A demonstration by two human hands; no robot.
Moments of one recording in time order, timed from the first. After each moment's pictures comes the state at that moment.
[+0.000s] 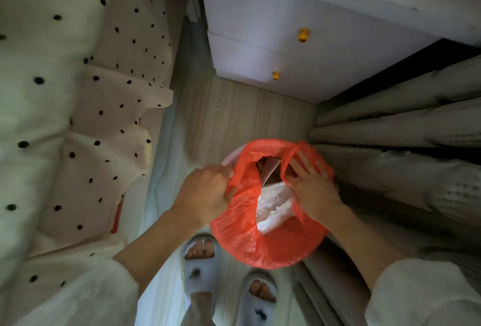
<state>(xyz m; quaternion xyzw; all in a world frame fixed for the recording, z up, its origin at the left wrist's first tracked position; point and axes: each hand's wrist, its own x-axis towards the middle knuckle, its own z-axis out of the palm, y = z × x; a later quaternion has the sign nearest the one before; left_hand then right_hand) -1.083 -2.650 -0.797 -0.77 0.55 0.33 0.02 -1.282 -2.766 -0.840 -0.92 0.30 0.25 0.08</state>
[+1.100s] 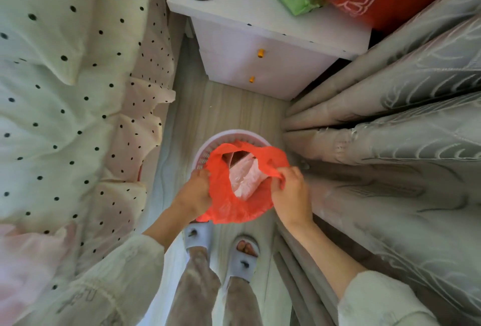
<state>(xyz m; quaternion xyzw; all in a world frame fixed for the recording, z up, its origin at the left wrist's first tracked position) -1.134 -2.599 -0.695 -0.80 0.37 0.48 0.00 -1.305 -2.692 -0.663 -0.73 0.59 -0.03 0.34</state>
